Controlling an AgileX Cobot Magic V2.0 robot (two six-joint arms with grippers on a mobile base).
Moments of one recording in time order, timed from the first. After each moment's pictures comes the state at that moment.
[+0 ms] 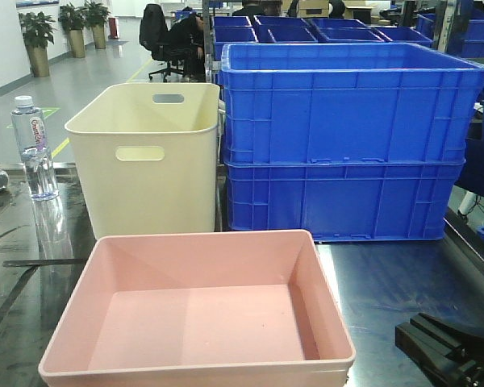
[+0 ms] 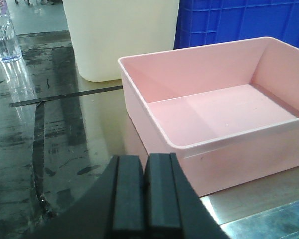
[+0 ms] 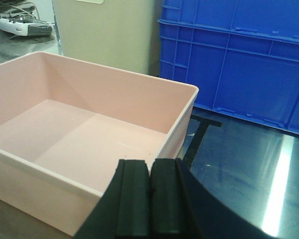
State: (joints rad) left arm -0.23 0.37 -0.49 -0.16 0.47 0.13; right arm 0.43 0.79 -0.50 -0.28 -0.01 0.21
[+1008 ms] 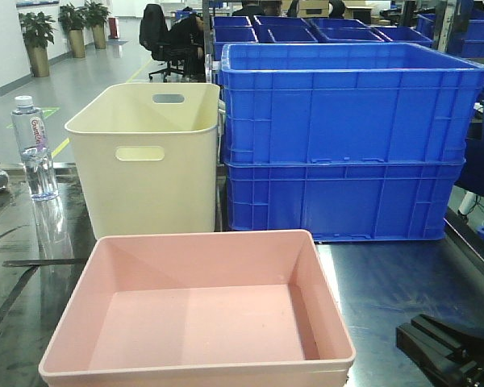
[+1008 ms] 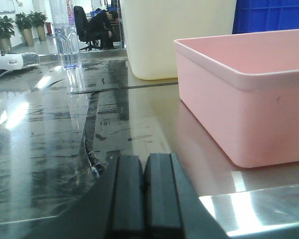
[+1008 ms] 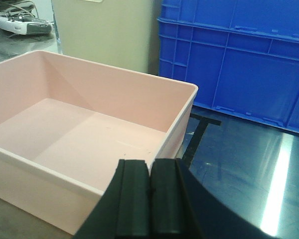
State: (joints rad) left arm -0.09 -0.01 0.03 -0.10 0.14 0.12; right arm 0.43 0.79 -0.50 -0.28 0.00 0.21
